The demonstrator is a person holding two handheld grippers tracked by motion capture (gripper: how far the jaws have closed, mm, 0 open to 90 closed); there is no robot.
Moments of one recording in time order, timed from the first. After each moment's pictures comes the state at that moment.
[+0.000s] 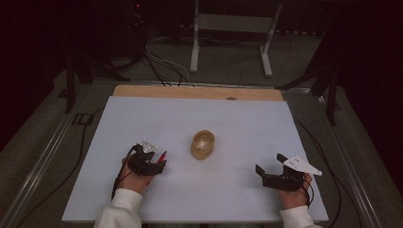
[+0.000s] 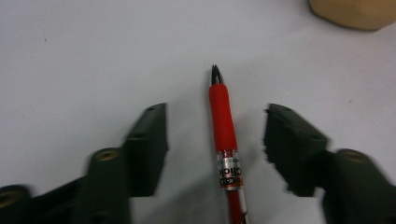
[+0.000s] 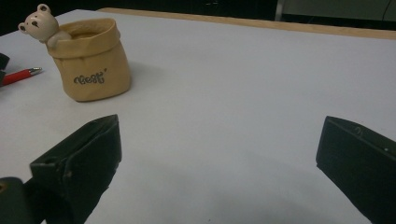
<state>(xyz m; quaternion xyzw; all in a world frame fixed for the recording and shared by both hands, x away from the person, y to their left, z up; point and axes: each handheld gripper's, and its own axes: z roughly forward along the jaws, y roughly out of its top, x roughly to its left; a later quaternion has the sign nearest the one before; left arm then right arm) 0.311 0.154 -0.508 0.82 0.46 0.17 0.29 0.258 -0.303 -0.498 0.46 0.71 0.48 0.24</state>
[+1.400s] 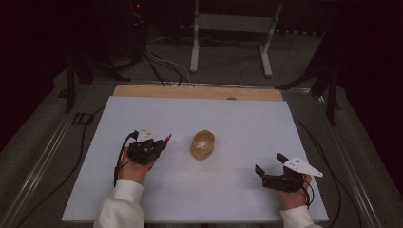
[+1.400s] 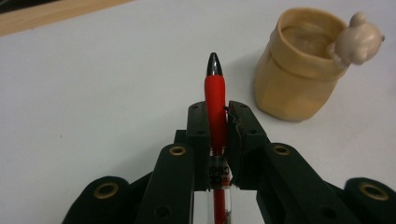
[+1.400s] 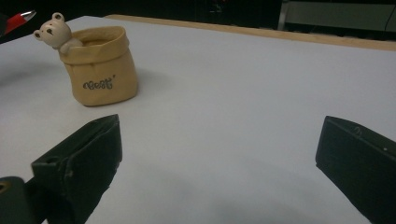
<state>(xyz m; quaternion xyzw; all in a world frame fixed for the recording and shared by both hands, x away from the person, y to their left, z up) 0.319 0.153 -0.456 0.80 0.43 0.18 0.39 0.254 -0.302 -0.495 0.45 0.71 0.49 0.25</state>
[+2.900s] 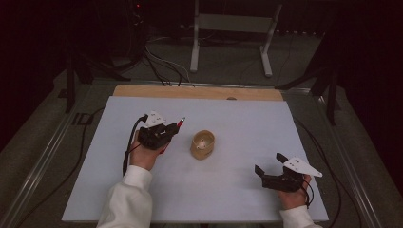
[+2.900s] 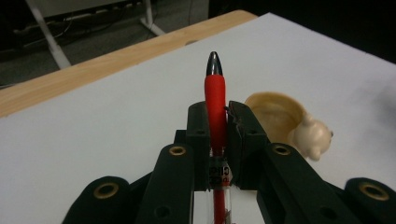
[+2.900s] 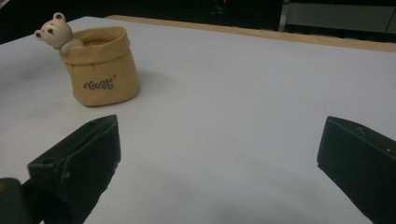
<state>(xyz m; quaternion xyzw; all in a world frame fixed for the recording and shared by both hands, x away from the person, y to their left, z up) 0.350 0.125 -0.423 0.79 0.37 0.18 0.46 0.255 -0.301 -0.496 0.45 0.71 0.49 0.25</state>
